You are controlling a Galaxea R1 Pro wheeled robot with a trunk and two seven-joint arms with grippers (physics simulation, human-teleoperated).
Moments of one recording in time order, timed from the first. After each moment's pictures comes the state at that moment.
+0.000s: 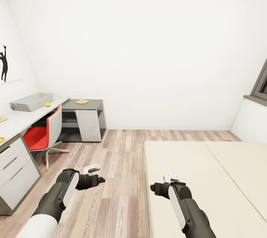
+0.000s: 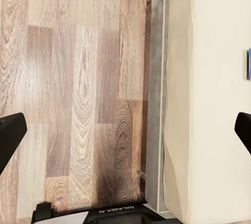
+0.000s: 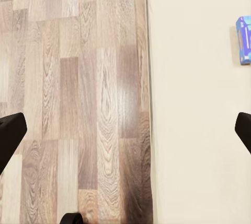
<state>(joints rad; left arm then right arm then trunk) -0.53 0.02 0.07 -0.96 0.17 0.96 -0.17 -0.37 0.17 -0.01 -1.12 -0.12 0.82 -0.10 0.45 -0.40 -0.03</state>
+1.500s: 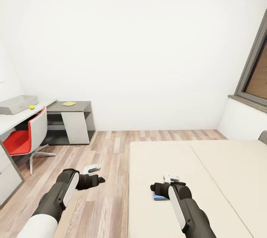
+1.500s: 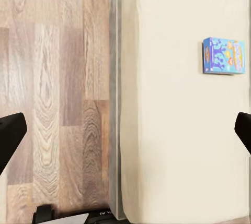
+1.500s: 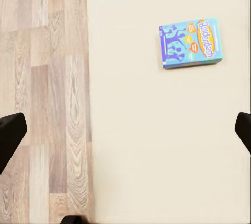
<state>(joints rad) -0.53 0.02 0.07 -0.96 0.17 0.96 -0.17 -0.37 0.17 -0.01 -1.12 -0.12 0.82 -0.10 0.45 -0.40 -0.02</state>
